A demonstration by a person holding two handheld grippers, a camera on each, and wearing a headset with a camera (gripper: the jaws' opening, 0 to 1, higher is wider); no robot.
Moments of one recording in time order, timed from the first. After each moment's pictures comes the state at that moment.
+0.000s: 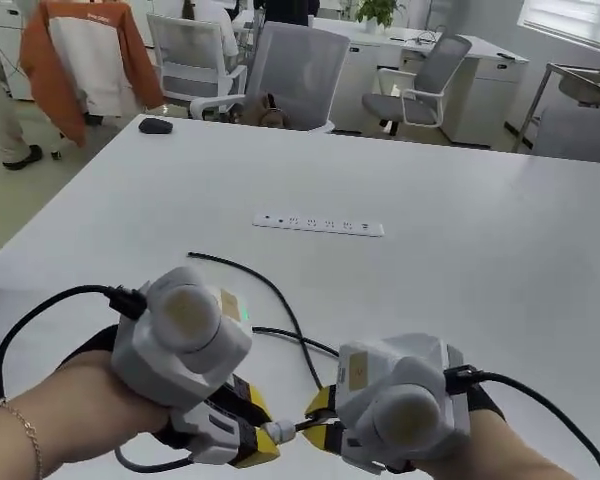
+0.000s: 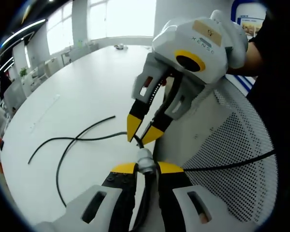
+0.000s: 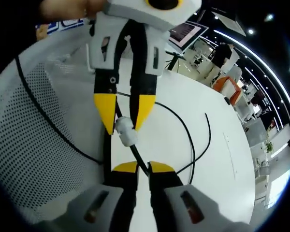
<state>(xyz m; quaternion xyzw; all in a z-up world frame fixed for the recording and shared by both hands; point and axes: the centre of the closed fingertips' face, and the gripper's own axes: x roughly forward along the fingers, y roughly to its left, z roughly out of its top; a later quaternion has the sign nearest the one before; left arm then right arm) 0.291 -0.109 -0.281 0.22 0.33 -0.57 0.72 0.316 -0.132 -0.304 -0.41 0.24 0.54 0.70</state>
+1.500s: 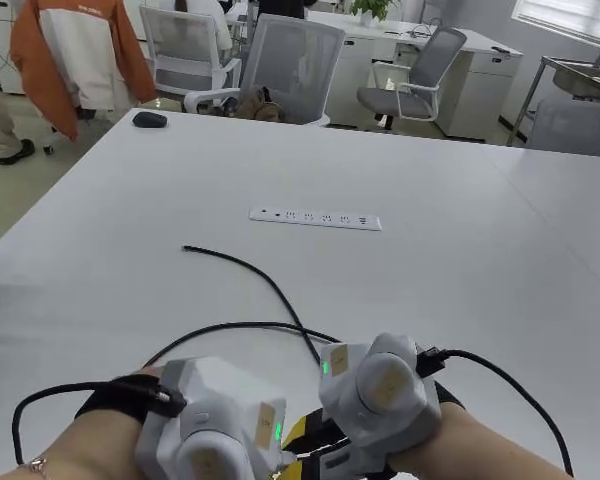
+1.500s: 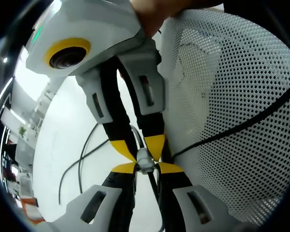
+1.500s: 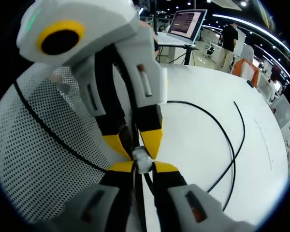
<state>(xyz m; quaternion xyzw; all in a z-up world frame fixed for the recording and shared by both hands) 0.283 -0.117 -0.326 0.44 0.22 -0.59 0.64 0.281 -0.101 -0.334 -0.30 0.31 0.62 0.66</state>
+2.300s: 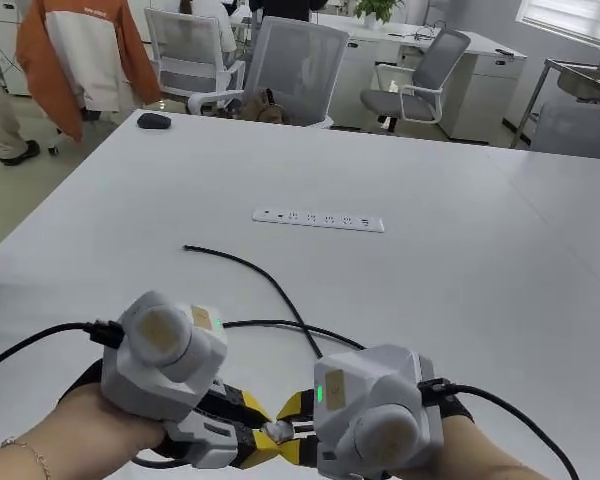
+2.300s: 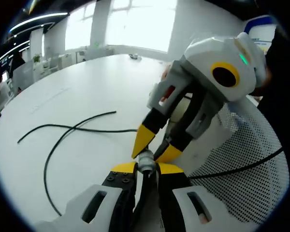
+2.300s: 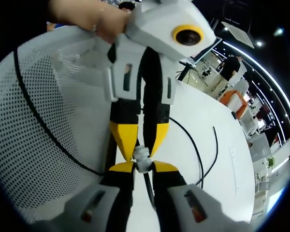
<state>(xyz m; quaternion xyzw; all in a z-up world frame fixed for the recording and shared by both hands) 0.305 -0.105 -0.301 0.10 0.33 -0.55 0.76 0.306 -0.096 -0.316 -0.41 0.19 0.58 0.67</state>
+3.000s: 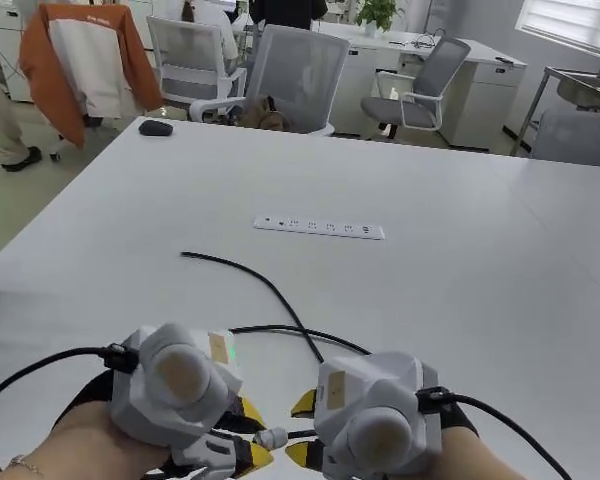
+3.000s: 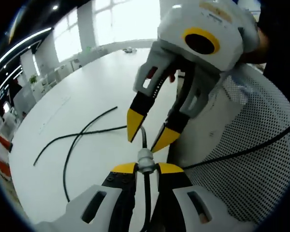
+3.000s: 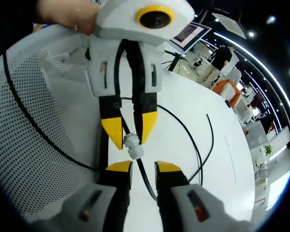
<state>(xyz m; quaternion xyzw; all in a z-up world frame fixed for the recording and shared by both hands) 0.309 -0.099 -0.320 0.28 0.29 -0.53 0.74 0.320 -0.106 -0.319 -0.41 0.22 0.54 0.70</state>
